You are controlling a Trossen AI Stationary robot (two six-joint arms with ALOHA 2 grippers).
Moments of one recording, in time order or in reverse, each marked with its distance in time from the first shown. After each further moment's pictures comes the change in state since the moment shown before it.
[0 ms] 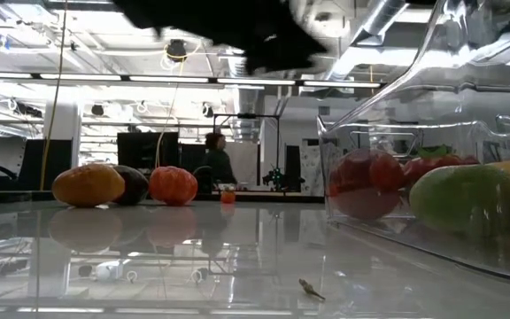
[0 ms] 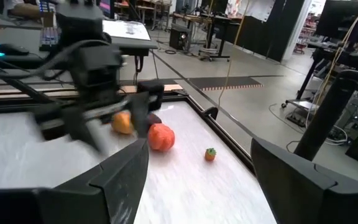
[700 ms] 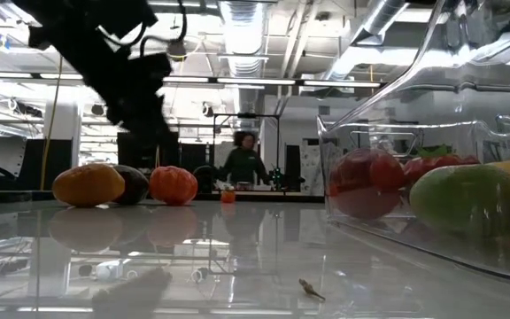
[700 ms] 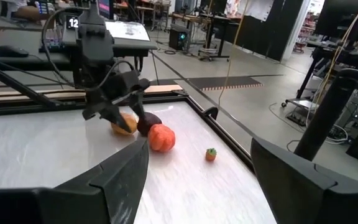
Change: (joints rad) left arm 0.067 -0.491 -0.424 -0.692 -0.203 -0.425; right arm 0.000 0.006 0.000 0.007 0.000 0.007
